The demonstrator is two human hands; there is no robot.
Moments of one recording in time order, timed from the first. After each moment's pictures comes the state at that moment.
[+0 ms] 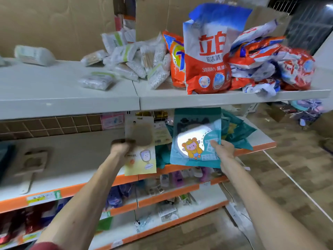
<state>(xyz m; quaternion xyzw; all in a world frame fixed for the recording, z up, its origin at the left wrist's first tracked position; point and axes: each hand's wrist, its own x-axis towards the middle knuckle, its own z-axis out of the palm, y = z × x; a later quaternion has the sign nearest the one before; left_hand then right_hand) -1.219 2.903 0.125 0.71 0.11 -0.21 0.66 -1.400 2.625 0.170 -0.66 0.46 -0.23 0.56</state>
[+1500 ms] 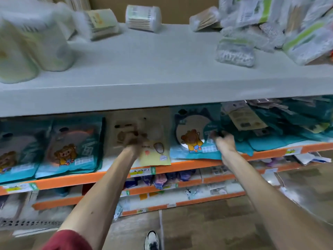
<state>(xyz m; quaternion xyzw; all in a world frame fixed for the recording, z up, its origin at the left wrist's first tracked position) -1.113 3.164 0.058 0.76 0.17 -0.19 0.60 -1.224 2.906 0.081 -0.70 0.41 -0.13 0.57</state>
